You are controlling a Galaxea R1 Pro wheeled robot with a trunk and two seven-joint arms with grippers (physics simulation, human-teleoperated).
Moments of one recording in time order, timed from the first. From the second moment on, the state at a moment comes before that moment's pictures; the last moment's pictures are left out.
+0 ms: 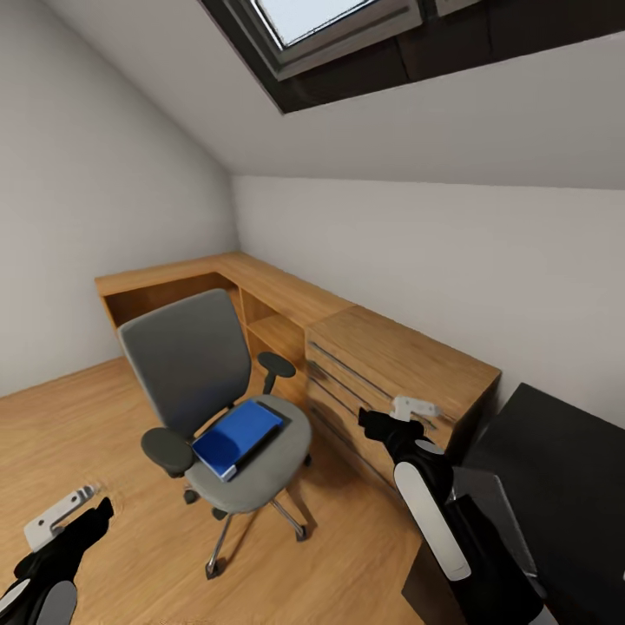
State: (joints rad) left arm -0.01 0.03 0.32 -1.62 0.47 0.38 0.45; right arm -0.45 0.01 0.36 -1.57 -0.59 0.62 -0.68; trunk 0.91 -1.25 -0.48
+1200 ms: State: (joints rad) left arm -0.02 0.08 0.34 -0.98 0.36 0.13 0.31; right arm -0.45 0.01 0.38 -1.55 -0.59 0.61 -0.67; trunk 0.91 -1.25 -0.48
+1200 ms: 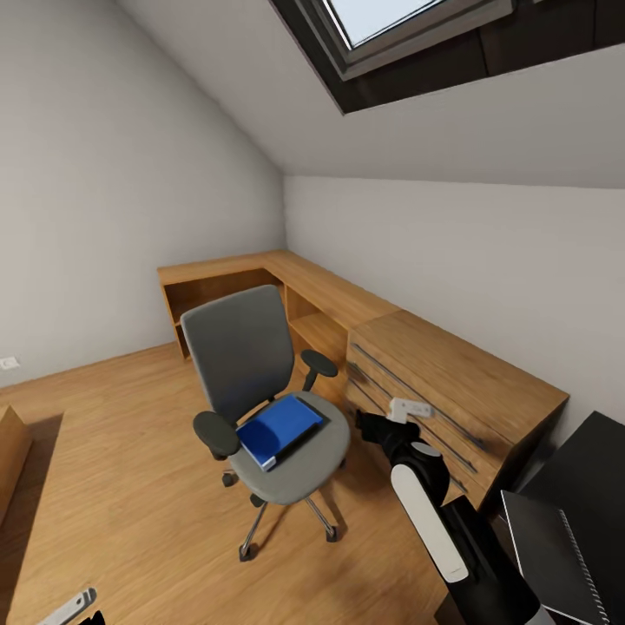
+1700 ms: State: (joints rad) left arm -0.01 0.08 0.33 -0.96 0.36 0.12 0.31; right arm -0.45 0.01 0.38 -1.55 -0.60 0.58 -0.67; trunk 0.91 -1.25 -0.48
